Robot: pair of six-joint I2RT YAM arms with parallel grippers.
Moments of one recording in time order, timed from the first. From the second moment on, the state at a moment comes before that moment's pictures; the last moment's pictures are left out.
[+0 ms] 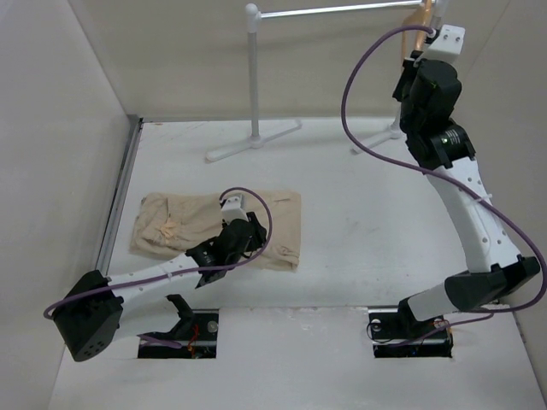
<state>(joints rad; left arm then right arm) -0.88 1.09 0.44 0.07 -0.46 -0.78 0.33 1.49 1.85 -0.32 0.60 0.04</state>
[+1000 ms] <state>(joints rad) -0.95 1.21 1.05 -0.10 -0.30 -0.70 0.83 0.86 0.72 0.00 0.78 0.20</state>
